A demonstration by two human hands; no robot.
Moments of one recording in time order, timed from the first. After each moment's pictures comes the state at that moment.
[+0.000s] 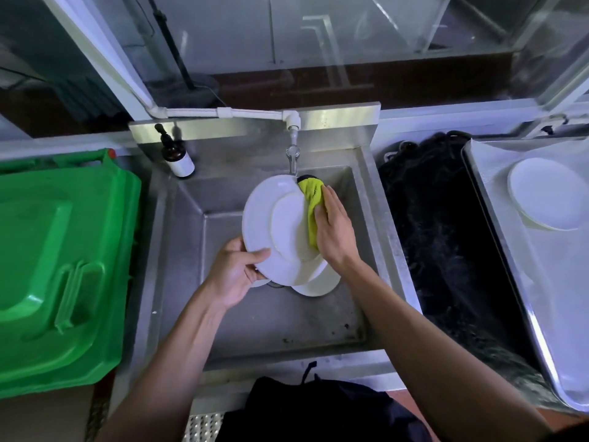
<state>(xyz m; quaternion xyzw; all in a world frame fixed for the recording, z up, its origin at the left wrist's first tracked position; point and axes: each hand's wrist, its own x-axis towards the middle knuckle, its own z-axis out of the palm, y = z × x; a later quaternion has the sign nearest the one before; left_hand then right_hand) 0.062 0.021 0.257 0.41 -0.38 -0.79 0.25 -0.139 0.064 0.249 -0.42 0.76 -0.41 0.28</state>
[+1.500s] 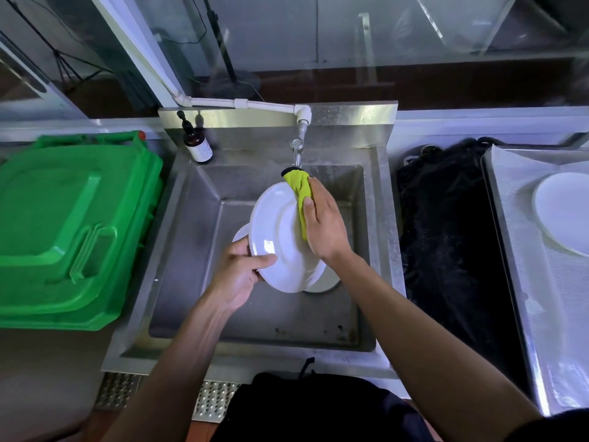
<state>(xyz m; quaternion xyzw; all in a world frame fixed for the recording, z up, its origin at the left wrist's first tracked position) 0.024 0.089 0.260 0.47 -0.41 -0.72 0.31 -0.171 0.076 0.246 -0.55 0.66 -0.41 0.29</state>
